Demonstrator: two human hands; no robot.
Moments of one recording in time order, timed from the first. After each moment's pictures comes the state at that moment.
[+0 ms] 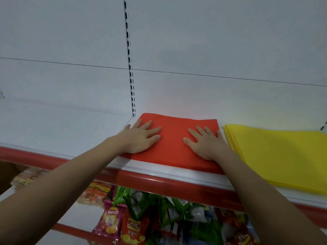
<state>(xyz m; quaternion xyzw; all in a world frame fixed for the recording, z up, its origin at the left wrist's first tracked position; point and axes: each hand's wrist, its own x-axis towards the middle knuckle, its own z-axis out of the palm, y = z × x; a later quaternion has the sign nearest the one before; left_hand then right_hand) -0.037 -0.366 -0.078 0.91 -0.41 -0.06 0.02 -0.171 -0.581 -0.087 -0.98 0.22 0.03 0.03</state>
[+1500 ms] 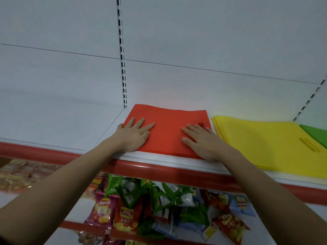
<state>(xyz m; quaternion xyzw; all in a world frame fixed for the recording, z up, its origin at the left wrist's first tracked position) -0.049 -0.361 -0.099 0.91 -0.40 -0.05 0.03 -0.215 -0.573 -0.088 -0.99 0.14 0.03 0.03</state>
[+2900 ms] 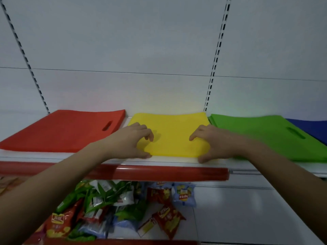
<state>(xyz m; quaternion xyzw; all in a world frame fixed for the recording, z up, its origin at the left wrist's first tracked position) -0.276 -0.573 -0.058 0.77 -0.63 0.06 0.08 -0.481 -0.811 -0.032 -1.00 0.06 0.04 0.00</state>
